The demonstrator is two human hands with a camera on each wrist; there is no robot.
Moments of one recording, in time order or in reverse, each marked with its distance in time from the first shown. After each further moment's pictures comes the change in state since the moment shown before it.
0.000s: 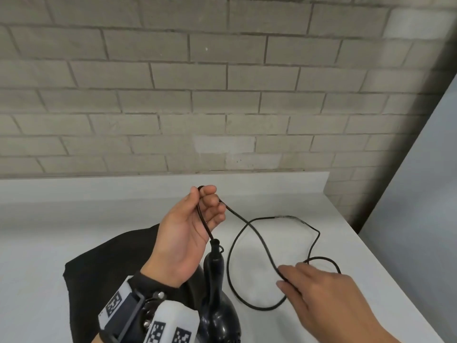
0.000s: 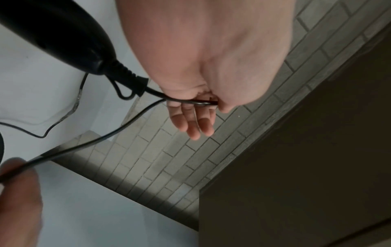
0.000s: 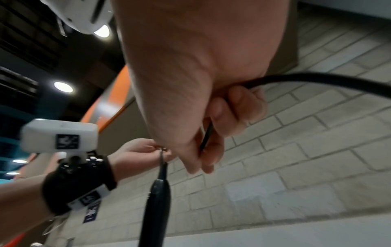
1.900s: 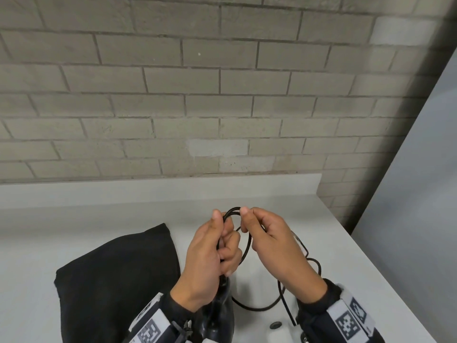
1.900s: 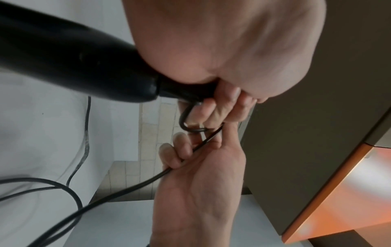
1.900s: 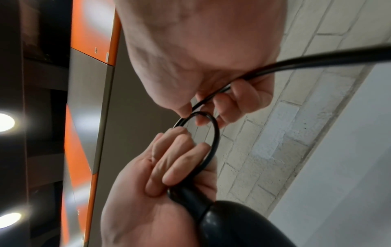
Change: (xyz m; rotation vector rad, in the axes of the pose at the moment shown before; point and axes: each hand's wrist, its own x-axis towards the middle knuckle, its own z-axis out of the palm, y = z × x) left_hand -0.021 -0.043 0.015 0.337 -0.165 0.029; right_hand 0.089 -0.033 -0.005 1.067 0.029 0.384
